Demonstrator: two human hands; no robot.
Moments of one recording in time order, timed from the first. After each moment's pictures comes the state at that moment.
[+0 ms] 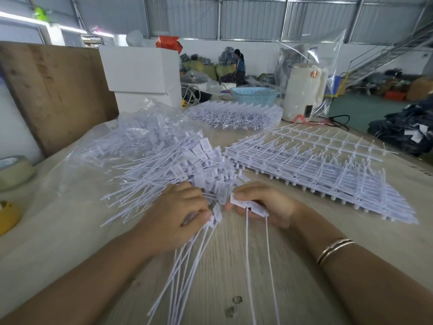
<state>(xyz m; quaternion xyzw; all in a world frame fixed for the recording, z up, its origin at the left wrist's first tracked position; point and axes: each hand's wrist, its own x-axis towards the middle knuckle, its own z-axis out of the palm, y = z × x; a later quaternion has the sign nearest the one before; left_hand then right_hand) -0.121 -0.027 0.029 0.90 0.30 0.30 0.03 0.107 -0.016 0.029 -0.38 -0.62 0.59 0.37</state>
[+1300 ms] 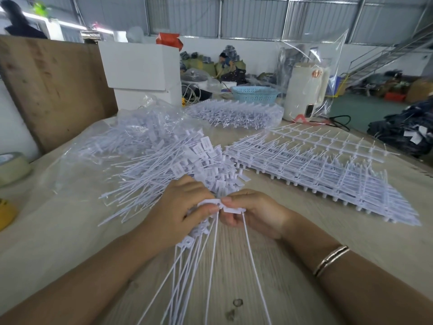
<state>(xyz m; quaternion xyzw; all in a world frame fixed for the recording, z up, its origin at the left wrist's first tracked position) -0.112 -0.020 0.029 0.88 0.25 0.40 0.04 0.078 -0.033 0.035 -0.32 -0.64 0.62 0.33</state>
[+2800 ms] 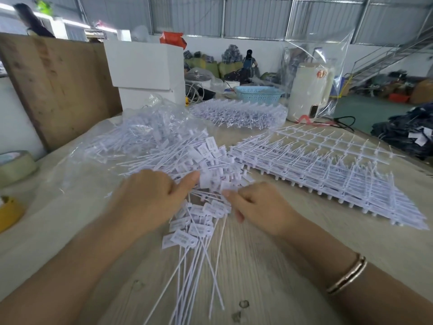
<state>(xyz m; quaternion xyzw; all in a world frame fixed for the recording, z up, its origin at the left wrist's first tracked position) -0.142 -0.039 0.072 0.79 0.56 0.24 -0.01 0.080 -0.038 0.040 -0.56 -0.77 0.17 0.26</state>
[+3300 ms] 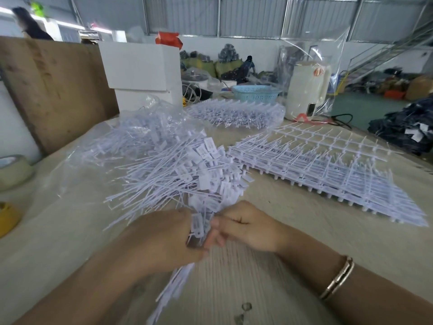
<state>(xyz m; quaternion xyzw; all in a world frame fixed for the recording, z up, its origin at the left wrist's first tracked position) -0.130 -0.059 0.056 0.86 0.50 -0.02 0.08 0.062 -0.043 0.023 -0.35 -0.81 0.38 0.28</state>
